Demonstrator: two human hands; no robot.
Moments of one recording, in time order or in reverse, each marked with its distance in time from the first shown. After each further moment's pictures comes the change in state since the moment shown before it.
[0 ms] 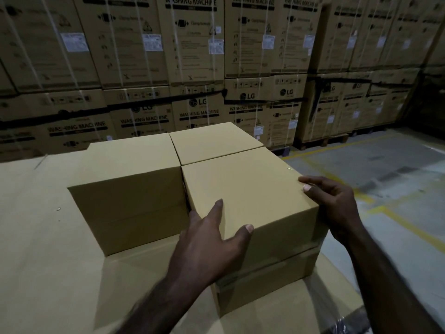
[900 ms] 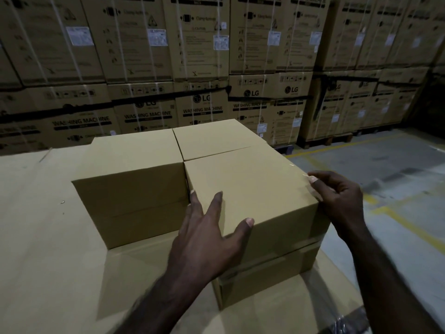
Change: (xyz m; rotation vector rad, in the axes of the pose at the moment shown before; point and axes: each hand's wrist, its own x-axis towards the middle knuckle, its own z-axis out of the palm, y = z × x) left_hand 0.000 -0.002 0.001 0.081 0.056 0.029; right_hand 0.003 -0.005 0.004 -0.249 0.146 -0.132
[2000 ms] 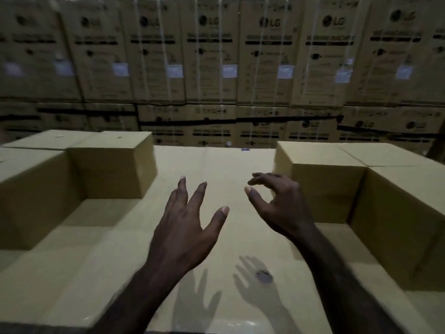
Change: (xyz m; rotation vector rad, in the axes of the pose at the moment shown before) left_hand -0.290 -0.336 -0.280 0.091 0.513 -0.170; right_hand -0.358 -0.329 0.337 -0.058 -0.485 -0.642
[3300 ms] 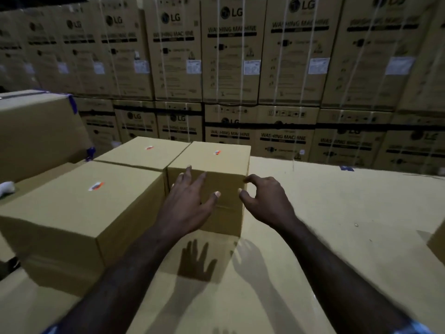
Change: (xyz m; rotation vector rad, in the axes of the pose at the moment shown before) left_hand 0.281 -0.382 -0.118 0.180 0.000 -0.136; right_hand 0.242 -0.116 0.428 -0.063 -0.350 0.126
